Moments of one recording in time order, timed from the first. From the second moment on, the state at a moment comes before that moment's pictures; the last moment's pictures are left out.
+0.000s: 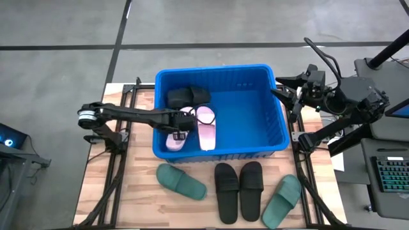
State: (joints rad) left arm 0.06 1.58 1.20 -0.87 -0.64 0.10; right arm 0.33 1.07 1.73 -0.83 0.79 0.18
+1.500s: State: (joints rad) left arm 0.16 1.83 1.29 -0.94 -0.39 -0.17; right arm 0.33 1.07 1.73 -0.83 0.79 0.18
